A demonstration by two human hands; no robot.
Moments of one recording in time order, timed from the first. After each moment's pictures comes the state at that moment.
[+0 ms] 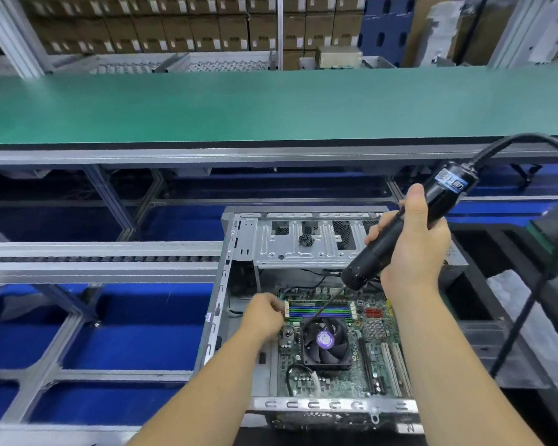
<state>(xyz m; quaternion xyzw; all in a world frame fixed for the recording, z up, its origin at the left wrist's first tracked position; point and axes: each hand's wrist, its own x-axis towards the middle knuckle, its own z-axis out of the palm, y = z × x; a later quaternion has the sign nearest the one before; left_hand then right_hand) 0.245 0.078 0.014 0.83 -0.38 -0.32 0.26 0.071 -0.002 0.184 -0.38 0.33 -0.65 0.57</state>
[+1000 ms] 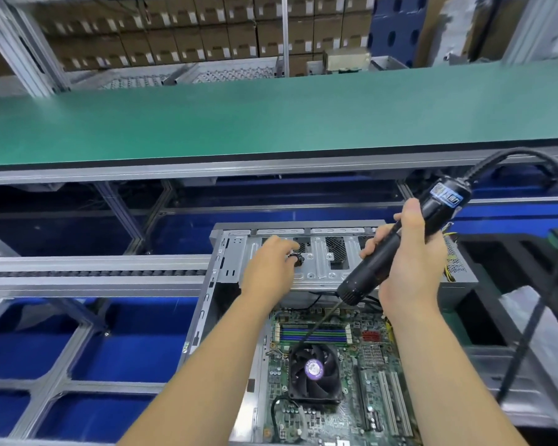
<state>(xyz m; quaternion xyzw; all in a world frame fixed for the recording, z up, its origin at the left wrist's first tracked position) 0.241 -0.001 0.107 0.80 -0.54 -0.09 0.25 0.060 -0.039 0.177 -0.36 0.32 -0.63 0.61</state>
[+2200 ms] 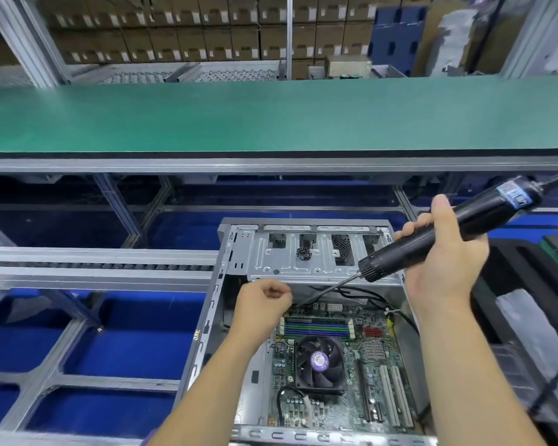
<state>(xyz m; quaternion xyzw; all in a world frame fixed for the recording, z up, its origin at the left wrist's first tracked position) 0.235 0.073 0.068 0.74 -0.32 -0.31 0.49 0.046 -0.040 0.184 -0.33 0.28 -0.69 0.57</state>
